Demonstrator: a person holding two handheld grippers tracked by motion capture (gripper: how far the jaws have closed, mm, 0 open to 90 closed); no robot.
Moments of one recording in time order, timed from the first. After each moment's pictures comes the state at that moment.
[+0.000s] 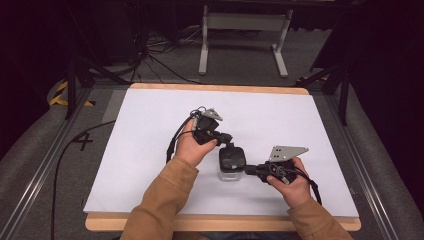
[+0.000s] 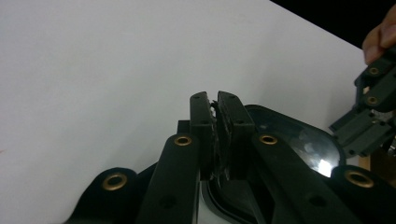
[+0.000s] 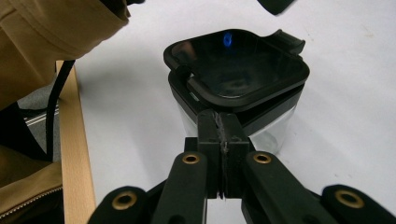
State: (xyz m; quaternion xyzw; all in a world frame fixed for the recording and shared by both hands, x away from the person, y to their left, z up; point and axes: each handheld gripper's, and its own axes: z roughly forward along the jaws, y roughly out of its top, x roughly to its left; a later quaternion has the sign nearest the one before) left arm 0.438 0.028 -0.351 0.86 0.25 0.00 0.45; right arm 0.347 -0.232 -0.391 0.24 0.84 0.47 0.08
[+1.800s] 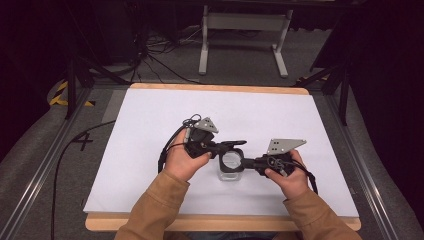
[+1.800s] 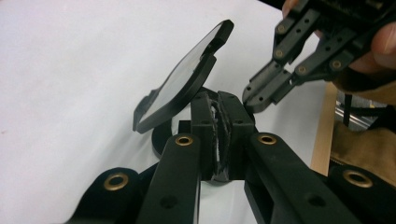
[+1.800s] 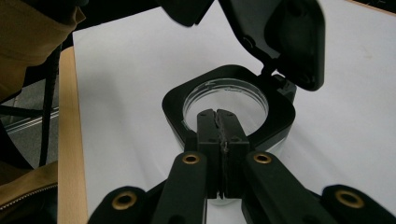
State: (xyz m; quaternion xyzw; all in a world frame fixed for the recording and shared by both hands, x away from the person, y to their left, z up) left arm 0.394 0.040 -0.332 0.87 0.23 0.01 0.44; right arm 0.361 -0.227 -0.381 0.22 0.84 0.48 0.08
